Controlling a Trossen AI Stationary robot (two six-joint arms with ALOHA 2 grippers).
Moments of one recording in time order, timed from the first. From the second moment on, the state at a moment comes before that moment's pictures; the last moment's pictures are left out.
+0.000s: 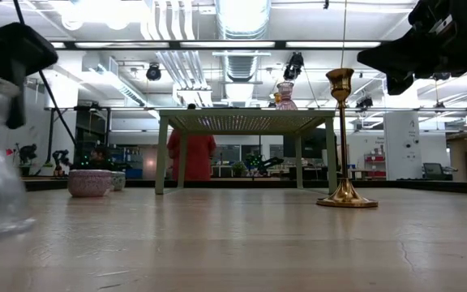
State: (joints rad) left arm -0.78 1.53 0.99 -0.60 -0.36 -0.78; right arm 0.12 0.53 0.09 0.48 0.26 0.10
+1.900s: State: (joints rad) left arm -0.76 1.53 0.85 -0.44 -0.69 -0.94; right arm 0.12 0.53 0.09 0.47 0.26 0.10
